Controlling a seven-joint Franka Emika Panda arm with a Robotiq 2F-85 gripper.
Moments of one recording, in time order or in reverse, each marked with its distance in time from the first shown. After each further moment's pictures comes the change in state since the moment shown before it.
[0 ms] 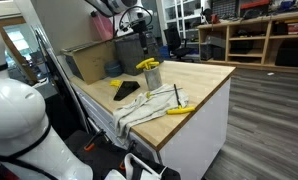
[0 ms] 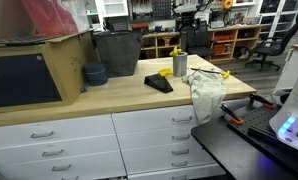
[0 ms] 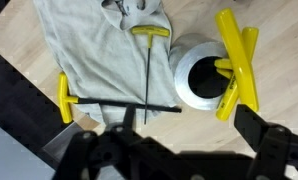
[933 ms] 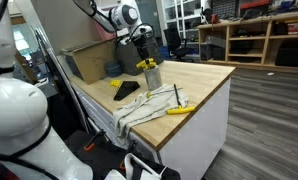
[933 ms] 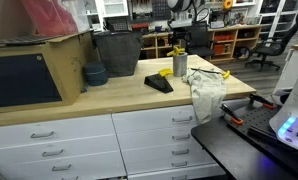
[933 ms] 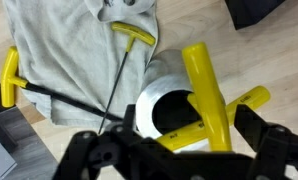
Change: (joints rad) arm 0.050 0.148 0.012 0.031 -0.010 0.117 -0.237
